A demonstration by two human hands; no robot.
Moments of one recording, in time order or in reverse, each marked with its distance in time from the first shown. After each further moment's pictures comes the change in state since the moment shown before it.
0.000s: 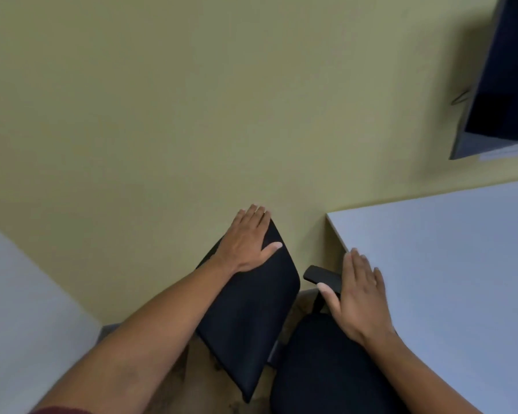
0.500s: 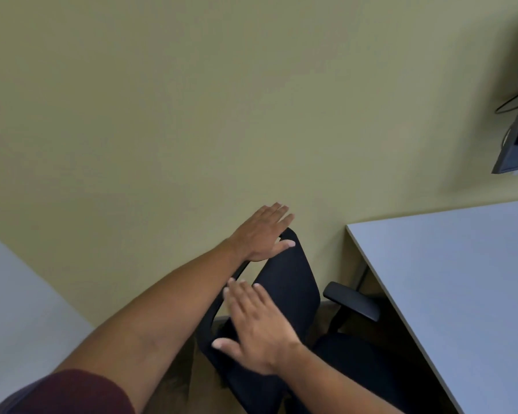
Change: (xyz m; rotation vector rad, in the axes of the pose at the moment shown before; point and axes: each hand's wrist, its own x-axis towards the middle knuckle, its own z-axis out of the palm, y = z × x) left_hand 0.074 -0.095 0.017 -0.020 -0.113 0.201; right_hand 0.064 -0.228 0.069 0.027 -0.253 -0.688
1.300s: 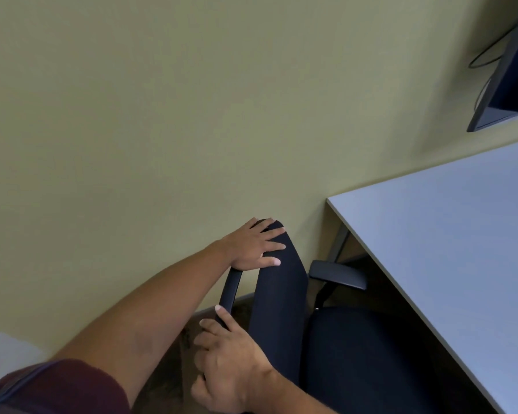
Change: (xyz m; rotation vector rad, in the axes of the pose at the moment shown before) left_hand 0.030 -0.062 0.097 0.006 -0.310 0.324; right_hand 0.078 -0.046 0.044 0.016 -0.166 -0.037
